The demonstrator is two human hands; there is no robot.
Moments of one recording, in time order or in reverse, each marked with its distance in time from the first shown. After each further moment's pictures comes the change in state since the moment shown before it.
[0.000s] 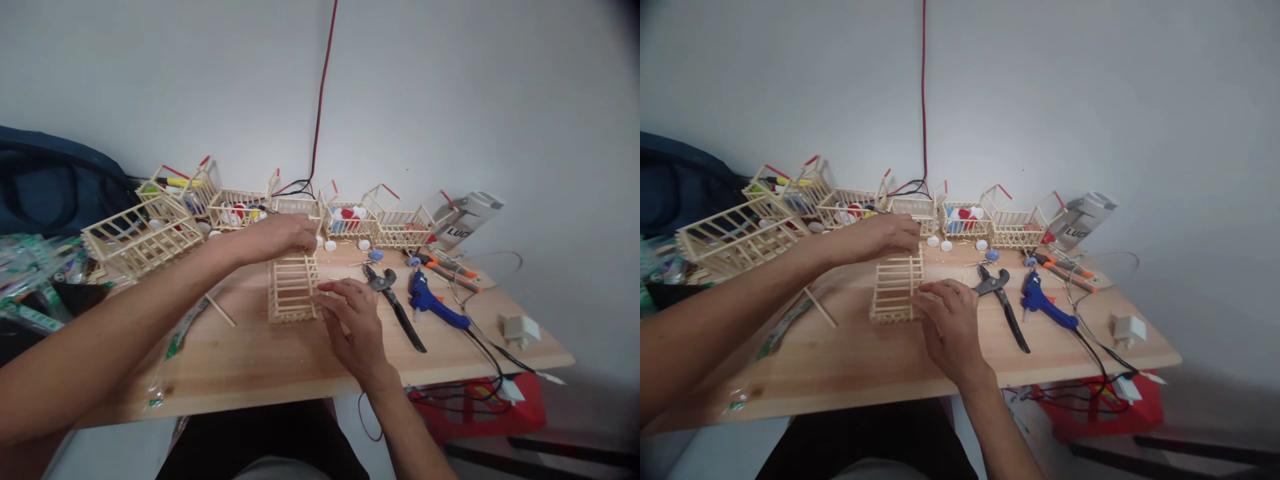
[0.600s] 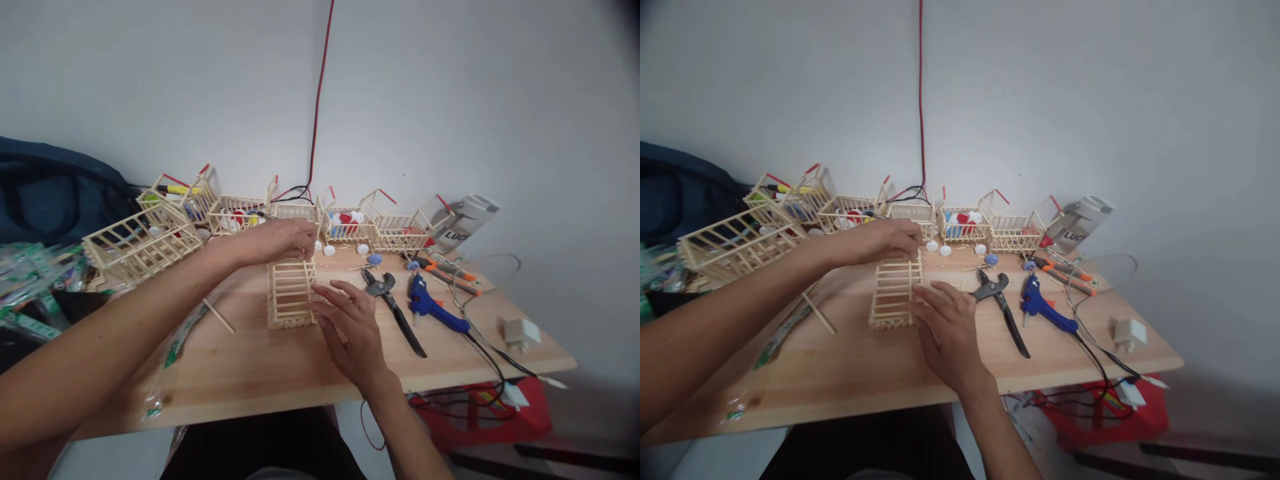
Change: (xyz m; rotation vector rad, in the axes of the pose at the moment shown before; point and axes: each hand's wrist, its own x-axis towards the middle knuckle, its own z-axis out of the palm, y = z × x) left_hand 0.000 -0.002 -0.004 -0.058 -0.008 -0.017; right_hand 0.003 -0.003 -0.002 -0.006 -0.033 -0.031
